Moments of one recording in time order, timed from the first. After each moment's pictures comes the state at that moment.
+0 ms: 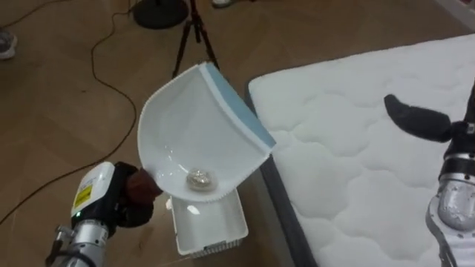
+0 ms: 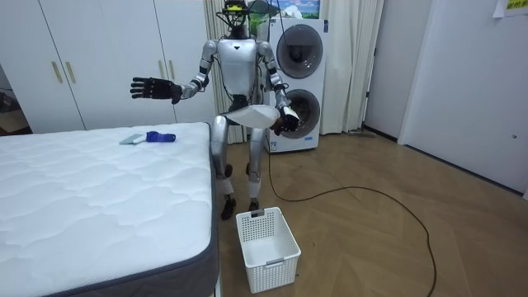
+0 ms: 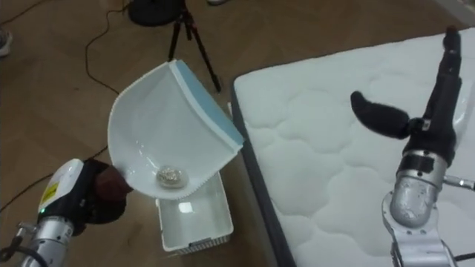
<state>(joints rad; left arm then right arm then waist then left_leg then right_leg) 0.16 0.36 -0.02 0.37 0.62 -0.16 0.18 0.03 -0.40 -0.06 0.21 -0.01 -0.25 -0.54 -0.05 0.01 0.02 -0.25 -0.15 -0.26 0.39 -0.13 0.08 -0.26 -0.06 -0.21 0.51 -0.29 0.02</state>
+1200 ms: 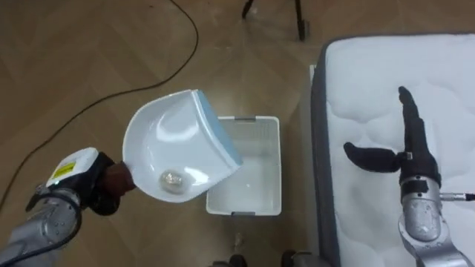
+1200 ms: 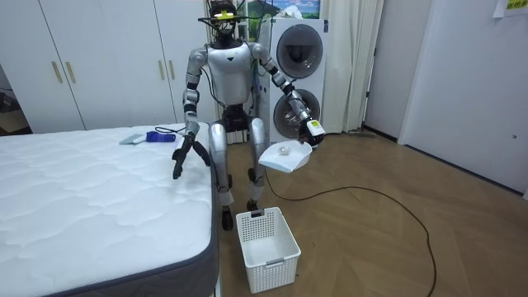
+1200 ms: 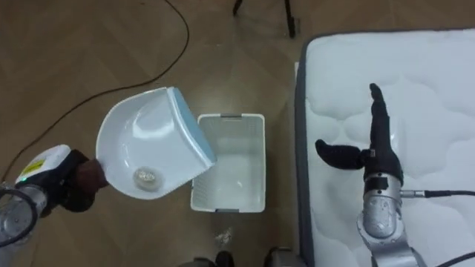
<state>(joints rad) -0.19 0.64 -0.23 0.75 0.59 -0.09 0.05 -0.05 -0.43 0.12 0.51 -0.11 -0.26 -0.41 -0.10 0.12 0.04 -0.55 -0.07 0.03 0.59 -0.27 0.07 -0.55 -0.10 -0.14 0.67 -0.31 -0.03</state>
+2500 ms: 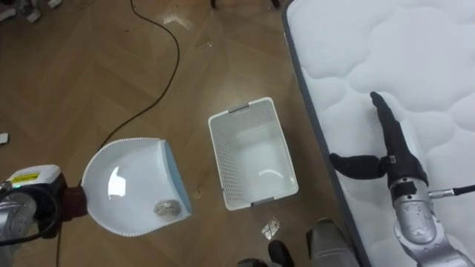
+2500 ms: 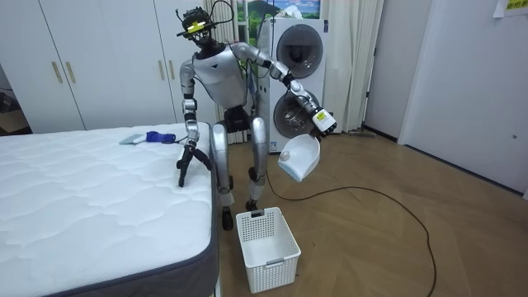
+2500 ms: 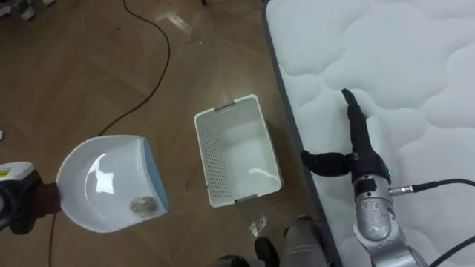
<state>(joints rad) -0.29 0.82 -0.45 0.91 0.65 0.02 -0.06 -0.03 -0.49 0.23 0.41 -0.05 -0.21 -0.37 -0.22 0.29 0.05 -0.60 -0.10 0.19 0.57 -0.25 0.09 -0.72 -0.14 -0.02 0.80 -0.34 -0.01</state>
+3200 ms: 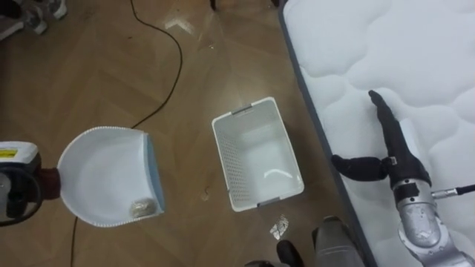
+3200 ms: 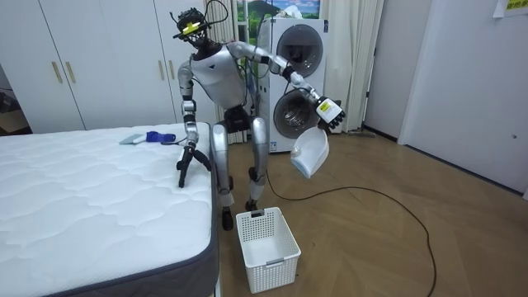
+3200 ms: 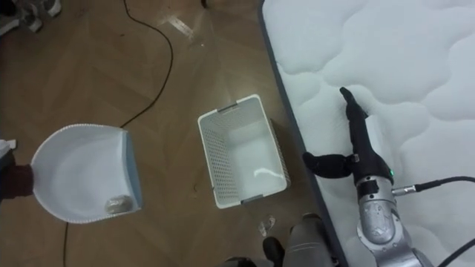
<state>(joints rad) -0.37 0.91 -0.50 0.90 0.76 0.03 -0.05 -0.02 -0.51 0.24 0.45 -0.09 -0.27 -0.37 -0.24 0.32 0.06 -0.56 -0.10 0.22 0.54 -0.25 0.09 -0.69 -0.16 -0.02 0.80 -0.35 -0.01</state>
